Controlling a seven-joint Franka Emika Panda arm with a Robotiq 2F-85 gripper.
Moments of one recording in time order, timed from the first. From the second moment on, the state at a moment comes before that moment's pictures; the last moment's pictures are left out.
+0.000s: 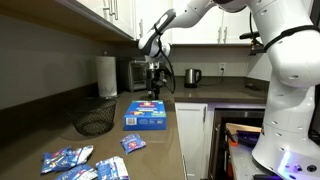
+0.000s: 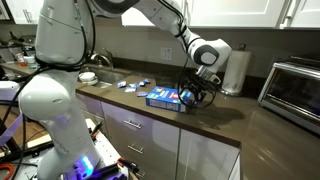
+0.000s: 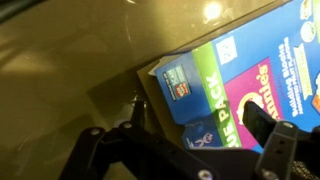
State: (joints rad) arm -0.28 0.42 -0.08 -1.83 0.32 1.89 -0.56
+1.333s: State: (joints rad) arm -0.28 0.47 -0.05 -1.79 0.32 1.78 -0.56
